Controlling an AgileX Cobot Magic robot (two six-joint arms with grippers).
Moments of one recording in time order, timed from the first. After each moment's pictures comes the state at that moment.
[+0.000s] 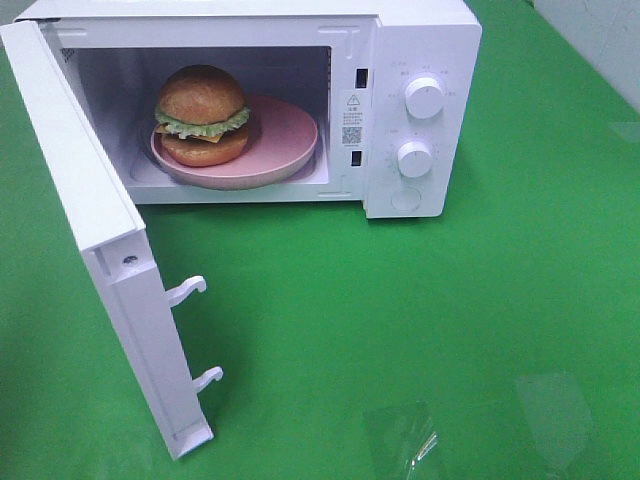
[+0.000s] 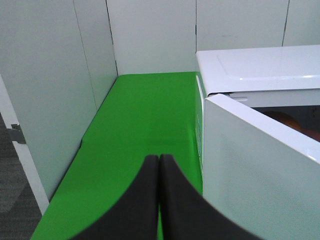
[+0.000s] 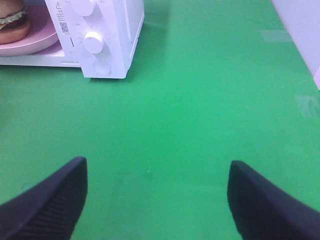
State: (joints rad) left arm 0.07 0.36 -0.45 -0.06 0.29 0.11; right arm 0.13 0.00 -0.51 -0.06 1.00 0.10
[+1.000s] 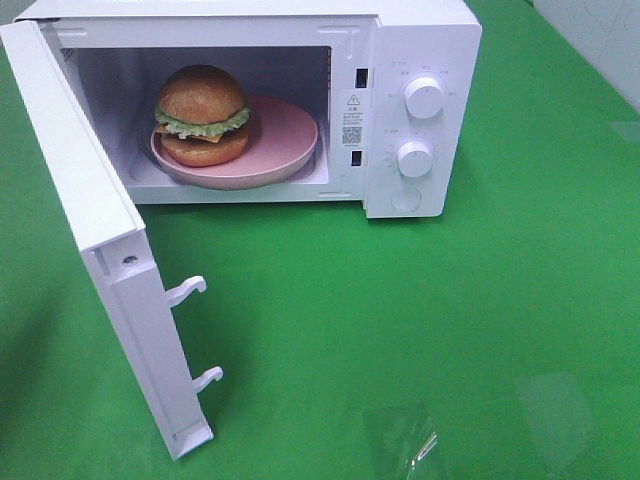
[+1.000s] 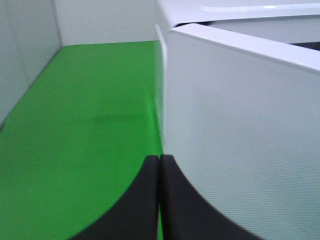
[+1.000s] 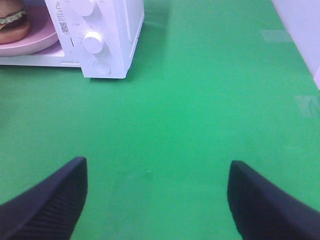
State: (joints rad) left arm 0.07 1.11 -0.19 0.31 -0.68 -0.19; right arm 0.13 0.00 -0.51 -0.06 1.00 0.10
